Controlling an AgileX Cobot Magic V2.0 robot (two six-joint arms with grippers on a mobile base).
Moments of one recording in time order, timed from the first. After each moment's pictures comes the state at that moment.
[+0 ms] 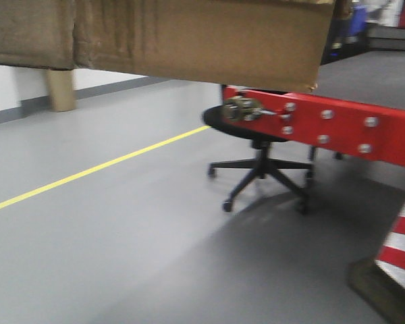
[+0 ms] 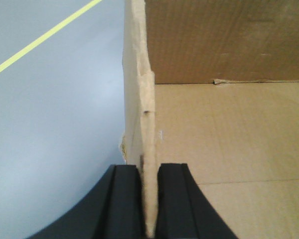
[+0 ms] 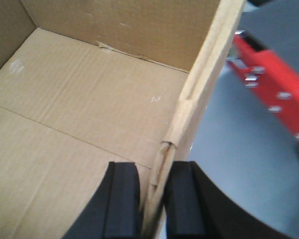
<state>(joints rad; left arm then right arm) -0.37 1.28 -1.64 0.28 1.05 -0.29 0.63 1.30 -1.60 -0.07 1.00 0.26</state>
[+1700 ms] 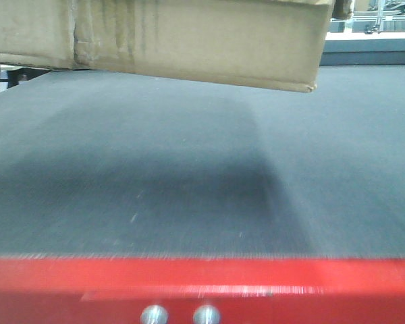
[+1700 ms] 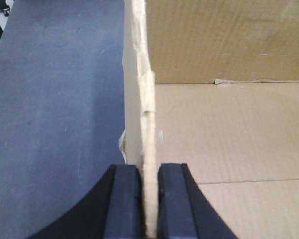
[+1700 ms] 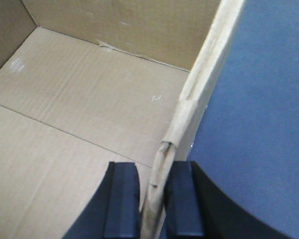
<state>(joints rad) -0.37 1.28 -1.64 0.29 1.05 -0.29 0.63 1.30 -1.60 -0.07 1.00 0.26</state>
